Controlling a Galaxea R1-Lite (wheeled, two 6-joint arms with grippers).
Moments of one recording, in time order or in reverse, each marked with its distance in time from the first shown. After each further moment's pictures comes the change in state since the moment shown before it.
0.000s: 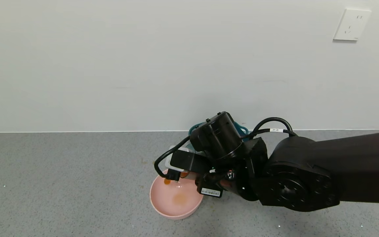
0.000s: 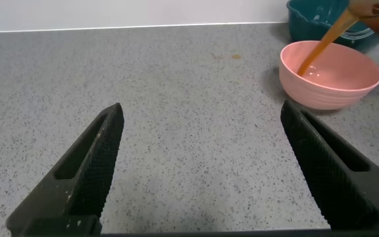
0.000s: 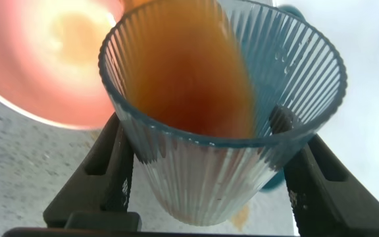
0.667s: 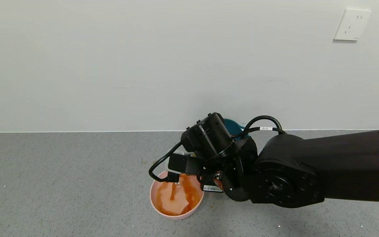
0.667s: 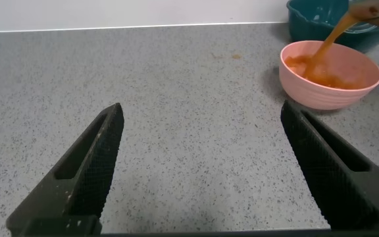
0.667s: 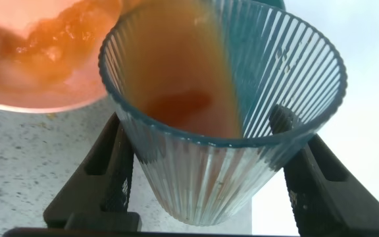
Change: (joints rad) left arm 0.000 0.000 0.000 0.000 0.000 0.000; right arm 0.015 0.039 -0.068 0.051 -0.152 -0.112
